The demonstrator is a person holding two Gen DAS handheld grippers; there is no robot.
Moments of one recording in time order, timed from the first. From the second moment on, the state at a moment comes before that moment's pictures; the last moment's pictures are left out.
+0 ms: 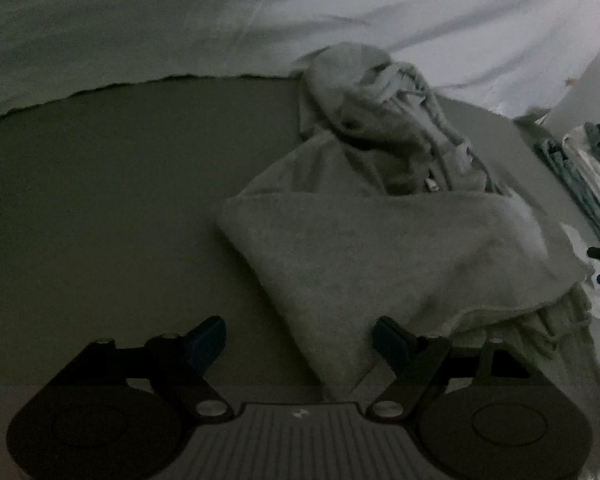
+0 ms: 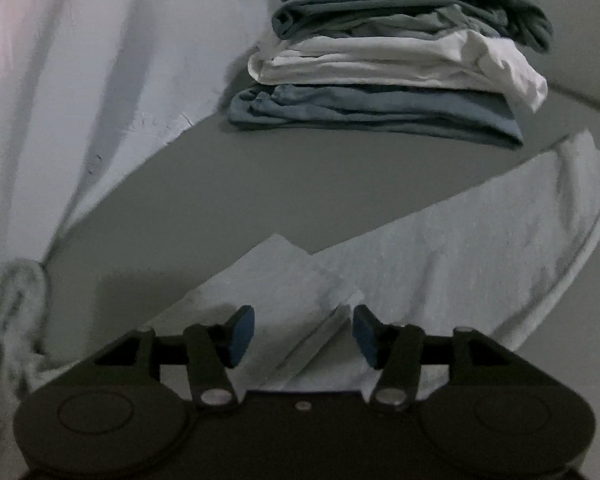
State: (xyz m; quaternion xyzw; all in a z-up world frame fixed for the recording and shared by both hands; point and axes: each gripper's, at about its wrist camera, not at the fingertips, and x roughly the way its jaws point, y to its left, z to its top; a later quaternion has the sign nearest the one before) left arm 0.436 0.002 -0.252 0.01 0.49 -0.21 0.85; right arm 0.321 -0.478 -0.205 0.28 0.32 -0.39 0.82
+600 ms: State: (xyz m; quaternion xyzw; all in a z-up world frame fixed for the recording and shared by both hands) left arm 0.433 -0.040 -0.262 0.12 0.50 -0.18 0.84; right arm 0.241 -0.482 -0.198 0.60 0.06 -0.21 0.77
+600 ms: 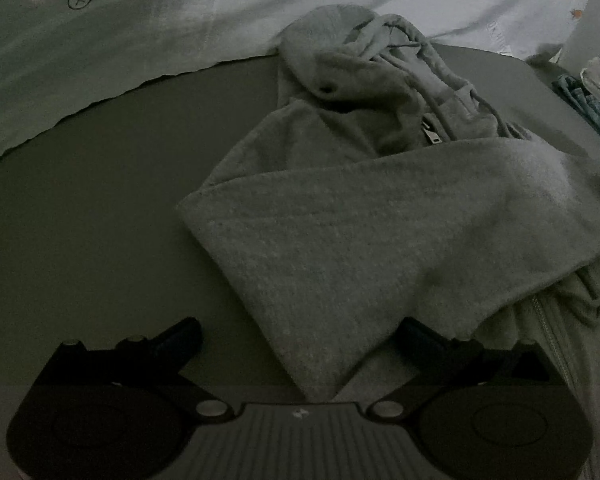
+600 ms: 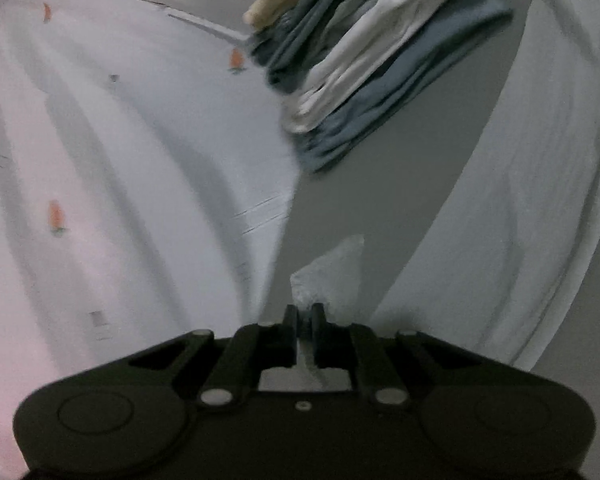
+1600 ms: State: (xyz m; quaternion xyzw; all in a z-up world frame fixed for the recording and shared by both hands) left arm 0.411 -0.027 -0.259 0.11 0.51 -0.17 0.84; right arm 0.341 -0.299 -0.237 0.68 0.26 0.04 0.68
